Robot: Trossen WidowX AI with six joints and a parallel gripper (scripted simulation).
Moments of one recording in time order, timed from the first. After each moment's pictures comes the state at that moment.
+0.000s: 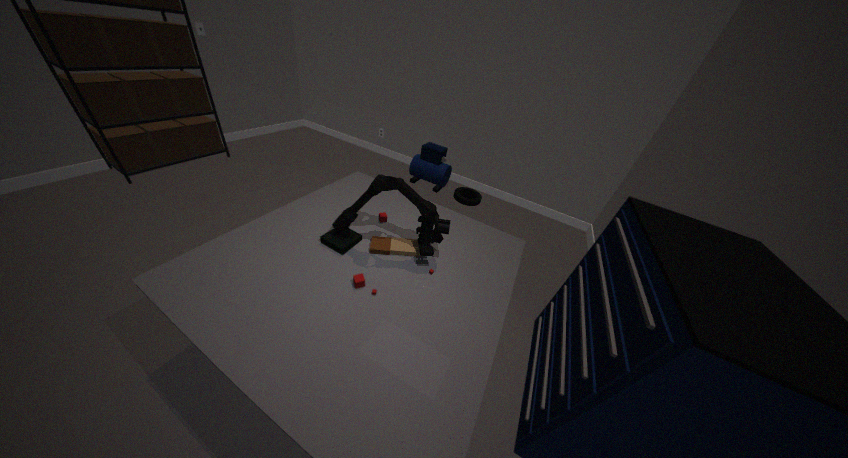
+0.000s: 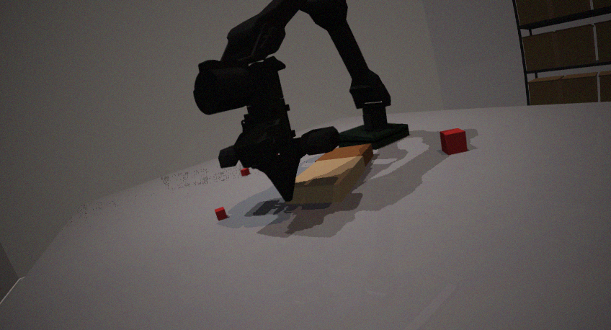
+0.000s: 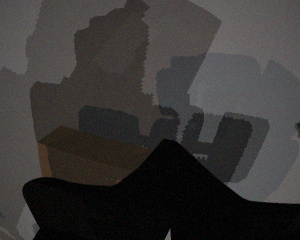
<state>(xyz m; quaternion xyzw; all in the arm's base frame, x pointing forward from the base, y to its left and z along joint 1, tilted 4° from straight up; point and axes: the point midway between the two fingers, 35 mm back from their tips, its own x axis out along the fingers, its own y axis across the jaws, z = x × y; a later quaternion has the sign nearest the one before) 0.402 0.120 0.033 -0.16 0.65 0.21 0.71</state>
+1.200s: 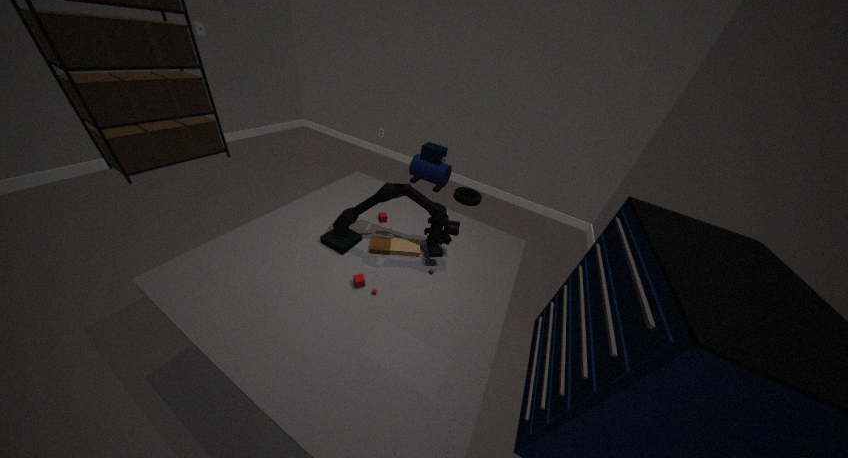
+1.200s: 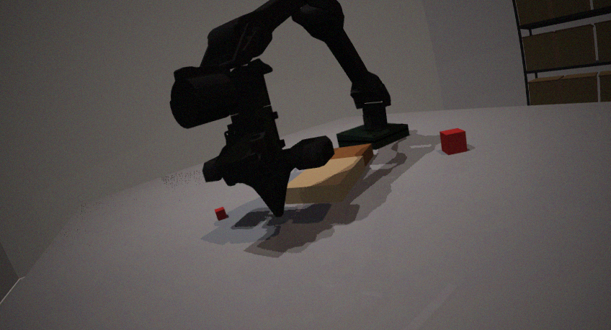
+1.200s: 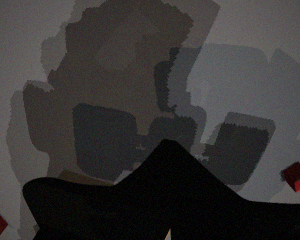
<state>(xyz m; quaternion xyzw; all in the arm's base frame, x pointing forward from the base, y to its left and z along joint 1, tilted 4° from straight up) 0.439 0.143 0.034 -0.16 0.66 0.21 0.70</state>
